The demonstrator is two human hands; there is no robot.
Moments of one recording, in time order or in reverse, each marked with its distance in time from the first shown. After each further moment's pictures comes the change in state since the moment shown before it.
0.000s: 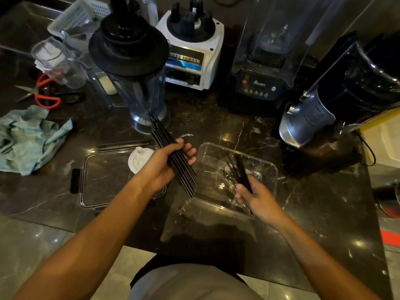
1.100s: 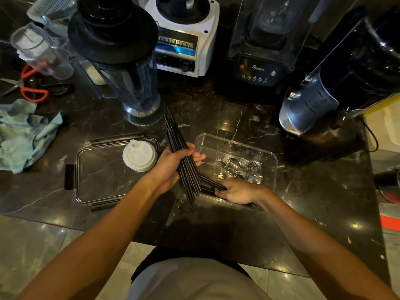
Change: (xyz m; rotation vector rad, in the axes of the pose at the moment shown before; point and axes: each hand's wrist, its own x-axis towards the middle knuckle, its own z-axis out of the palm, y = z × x) left_hand 0.008 -0.035 0.009 0.228 0.034 0.030; right_hand 0.048 -0.016 0.018 -0.648 -0.584 0.258
